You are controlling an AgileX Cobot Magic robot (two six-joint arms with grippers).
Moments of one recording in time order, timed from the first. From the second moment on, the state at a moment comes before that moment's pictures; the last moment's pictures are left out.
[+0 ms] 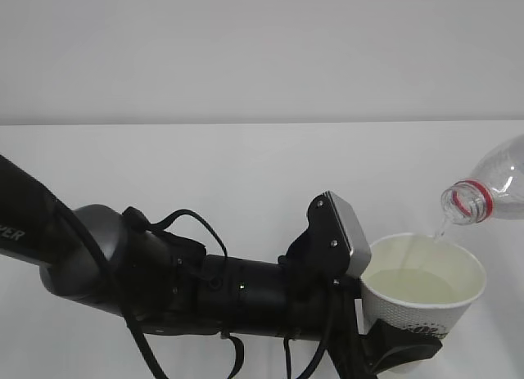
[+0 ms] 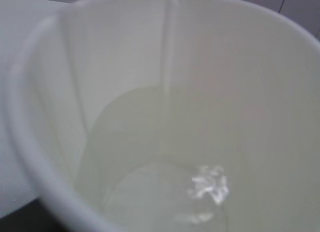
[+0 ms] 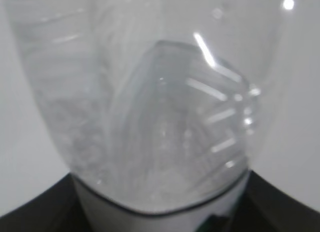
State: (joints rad) left arm -0.90 2.12 -0.96 0.78 -0.90 -0.47; right arm 0.00 1.02 -0.17 -0.10 -0.66 -1.56
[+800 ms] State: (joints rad) left arm -0.90 2.12 -0.96 0.78 -0.90 -0.47; right arm 0.00 1.02 -0.17 -0.10 -0.67 -1.51
